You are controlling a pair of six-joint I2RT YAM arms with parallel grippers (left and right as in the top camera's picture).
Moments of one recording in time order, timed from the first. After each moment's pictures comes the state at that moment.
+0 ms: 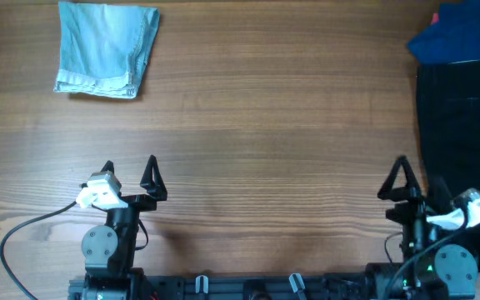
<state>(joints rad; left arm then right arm) -0.04 0.01 0.01 -0.07 -0.02 -0.36 0.00 0.02 0.44 -0.51 0.17 0.57</state>
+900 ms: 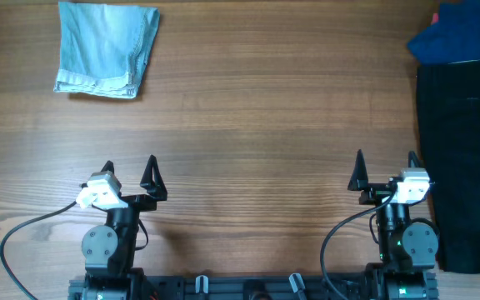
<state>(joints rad) -0.04 0.01 0.01 -0.07 -0.02 -0.36 0.00 0.02 0.01 0.01 0.04 -0.03</state>
